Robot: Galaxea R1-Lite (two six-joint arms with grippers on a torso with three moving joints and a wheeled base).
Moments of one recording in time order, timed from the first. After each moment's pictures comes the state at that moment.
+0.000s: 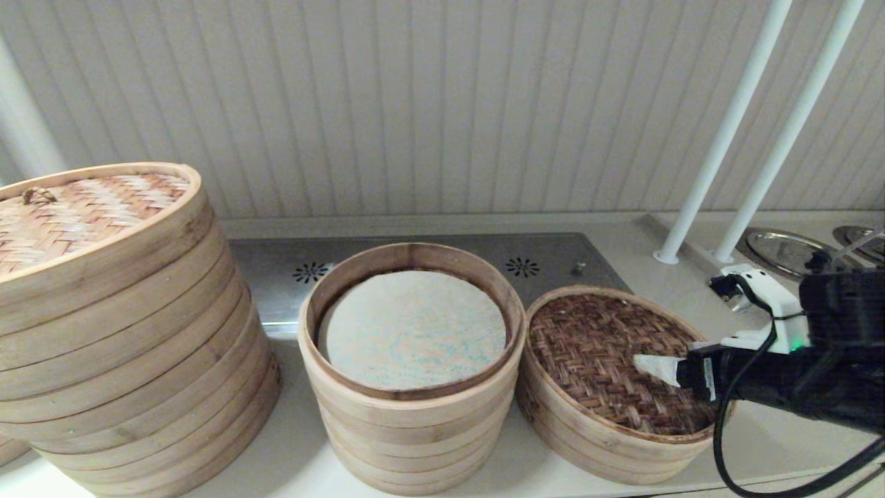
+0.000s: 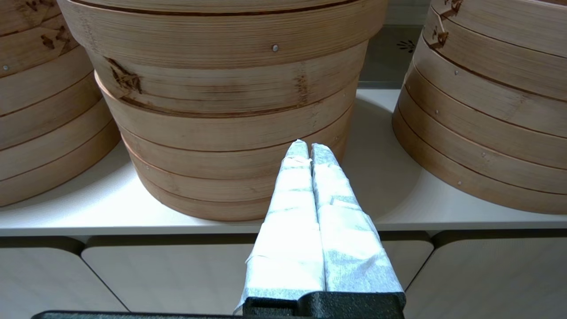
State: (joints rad) left arm -0.01 0.00 -0.01 0.00 0.00 -0.01; right arm 0.13 1.47 -0.56 -0.36 0.14 -0.04
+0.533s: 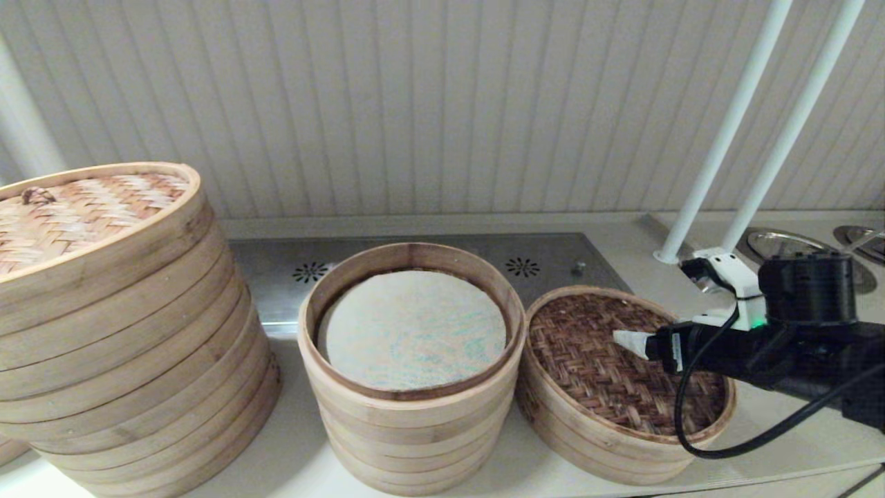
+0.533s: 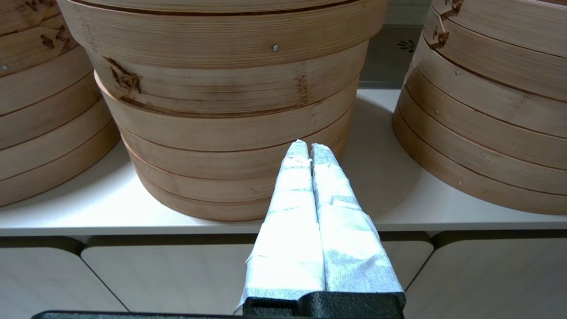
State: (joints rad) left arm -0.01 0.00 -0.01 0.00 0.00 -0.01; right arm 0.16 1.60 -0.61 -0.51 0.06 -0.04
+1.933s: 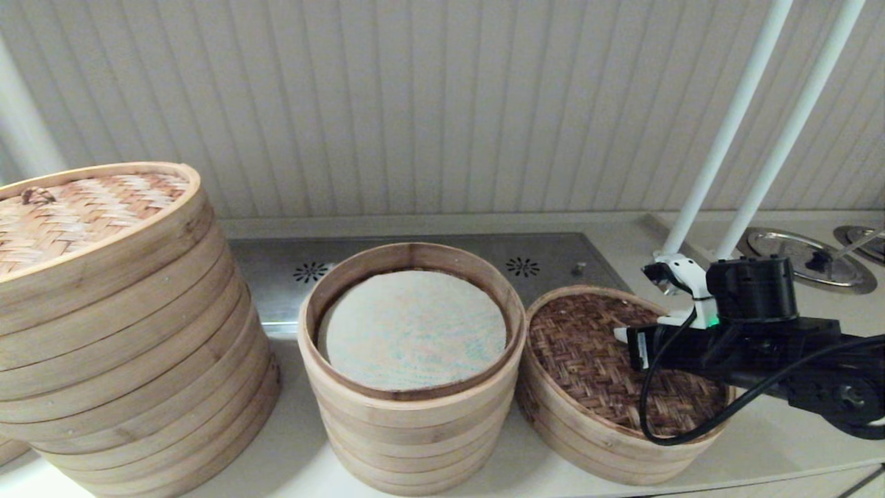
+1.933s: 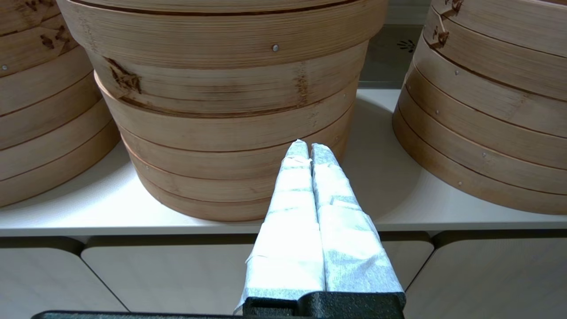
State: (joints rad) left arm -0.01 0.00 -0.01 0.00 0.00 -0.01; right arm 0.21 1.70 -0.65 -0.52 0.04 0.01
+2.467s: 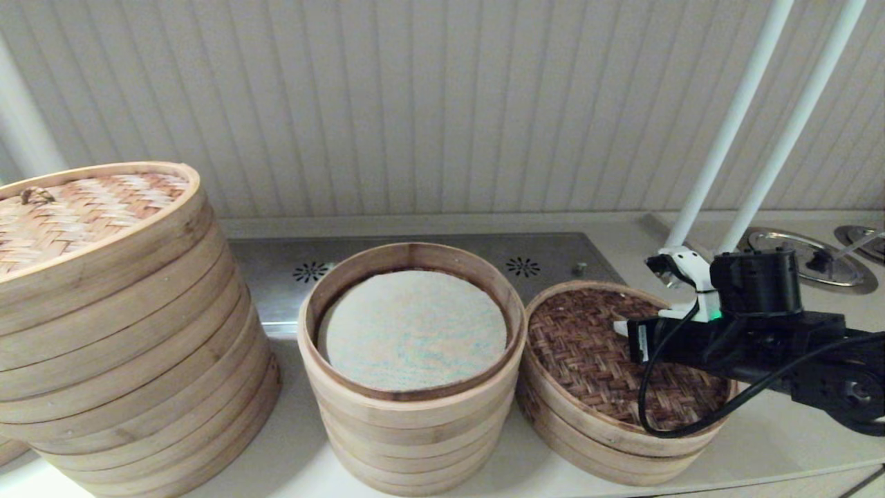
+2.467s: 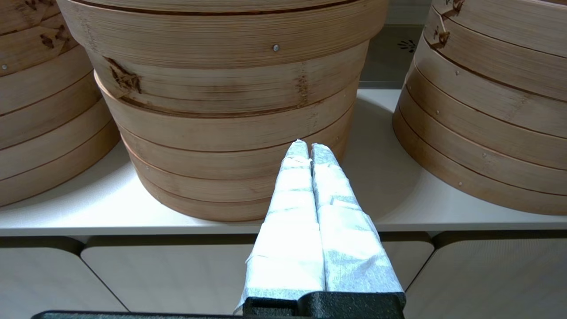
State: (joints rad) left arm -0.01 0.00 -0.01 0.00 0.00 -0.01; right arm 0.21 1.68 -0.67 -0.52 0.03 0.03
